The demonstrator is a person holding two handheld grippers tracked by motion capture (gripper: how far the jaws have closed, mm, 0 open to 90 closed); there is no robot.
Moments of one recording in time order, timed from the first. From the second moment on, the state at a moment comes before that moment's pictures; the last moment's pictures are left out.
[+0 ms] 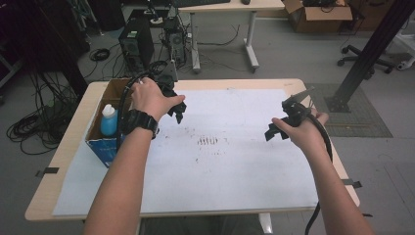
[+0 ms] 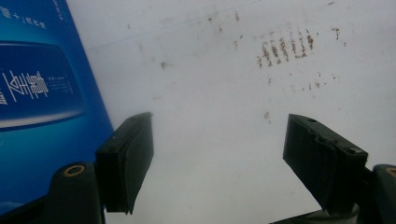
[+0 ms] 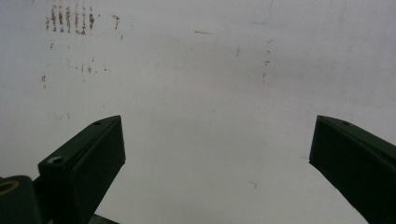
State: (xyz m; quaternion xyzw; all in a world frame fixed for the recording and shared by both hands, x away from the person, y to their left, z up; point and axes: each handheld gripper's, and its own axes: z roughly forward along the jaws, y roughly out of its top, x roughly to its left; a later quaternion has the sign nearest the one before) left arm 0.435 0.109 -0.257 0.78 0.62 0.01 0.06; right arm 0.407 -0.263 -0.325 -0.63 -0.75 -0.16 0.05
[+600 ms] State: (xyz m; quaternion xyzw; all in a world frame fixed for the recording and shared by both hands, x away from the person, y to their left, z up) left arm 0.435 0.102 -0.263 0.78 0.62 0.00 0.06; right arm 0.406 -0.264 -0.326 -0.63 -0.75 -0.16 0.05
